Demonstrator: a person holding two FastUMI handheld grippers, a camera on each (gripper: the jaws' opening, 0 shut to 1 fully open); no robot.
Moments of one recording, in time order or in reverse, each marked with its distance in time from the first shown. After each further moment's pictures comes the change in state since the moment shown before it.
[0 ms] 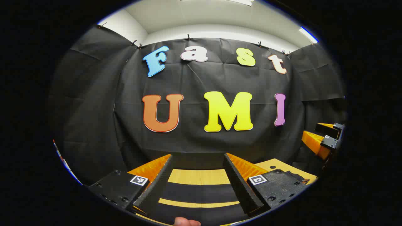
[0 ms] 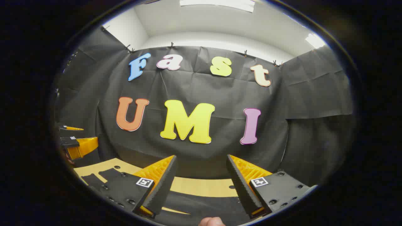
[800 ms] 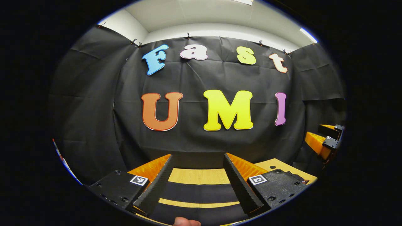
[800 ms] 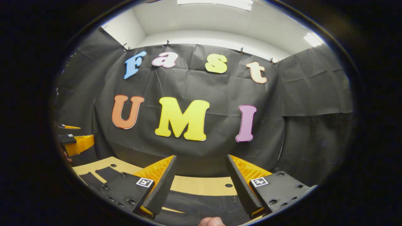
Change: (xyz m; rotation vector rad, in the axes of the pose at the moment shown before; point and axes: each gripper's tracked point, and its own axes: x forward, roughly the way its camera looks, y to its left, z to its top) left arm 0.006 -0.008 -0.004 -0.006 0.016 0.006; right arm 0.004 -0.025 -0.011 0.008 0.022 -0.027
